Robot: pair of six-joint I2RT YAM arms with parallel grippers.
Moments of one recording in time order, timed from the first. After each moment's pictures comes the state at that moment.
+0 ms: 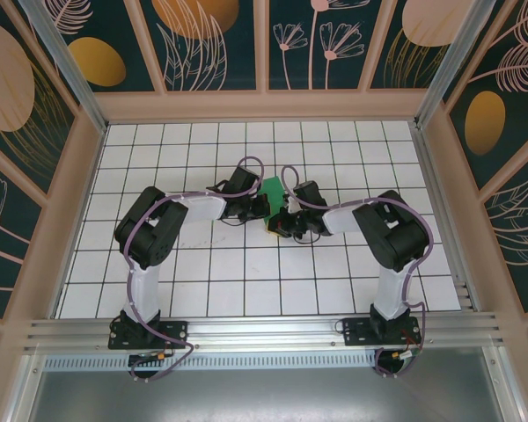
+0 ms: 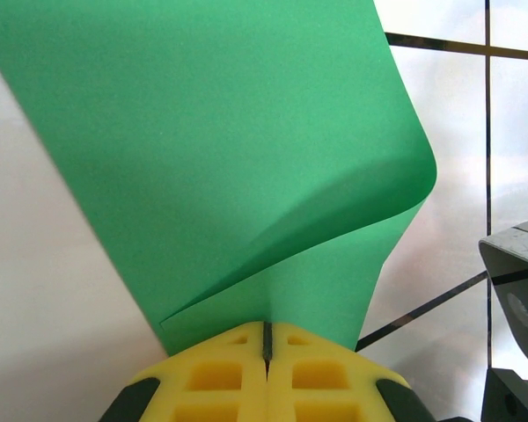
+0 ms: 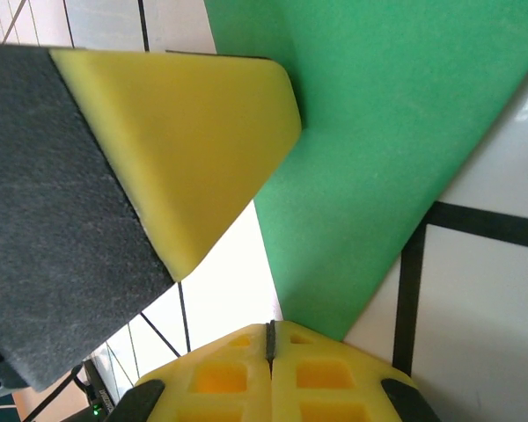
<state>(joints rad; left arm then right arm) -0.60 2.03 1.18 -0.09 0.30 -0.71 0.56 1.88 0.84 0.17 -0.63 0.83</state>
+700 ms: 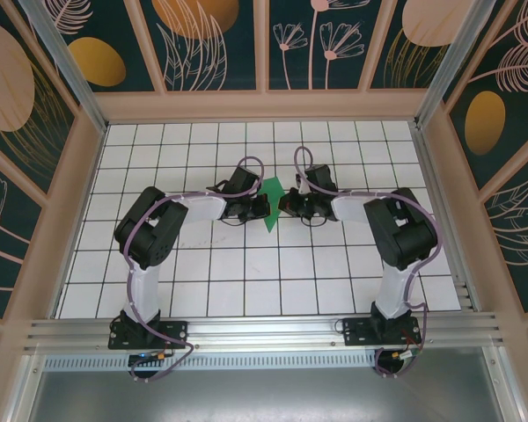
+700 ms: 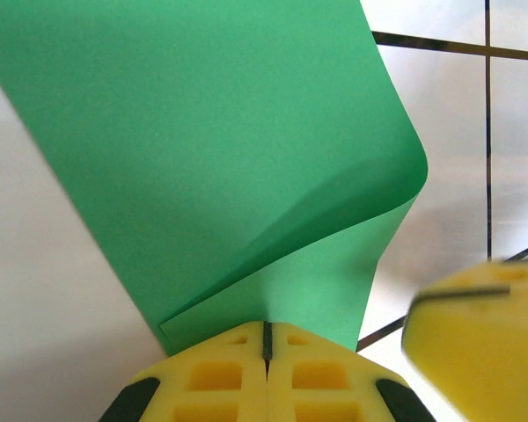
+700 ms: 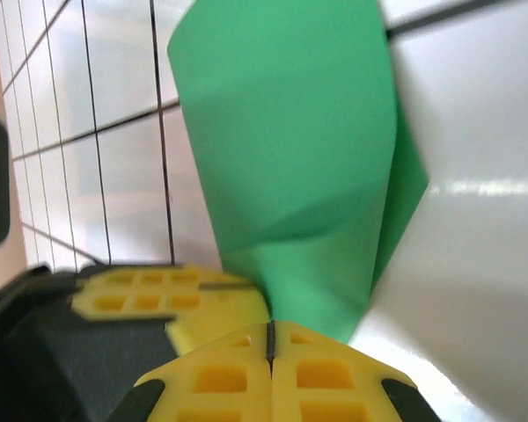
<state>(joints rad) -0.60 2.03 1.18 -0.09 0.30 -0.71 0.45 1.88 0.97 0.09 -0.51 0.77</state>
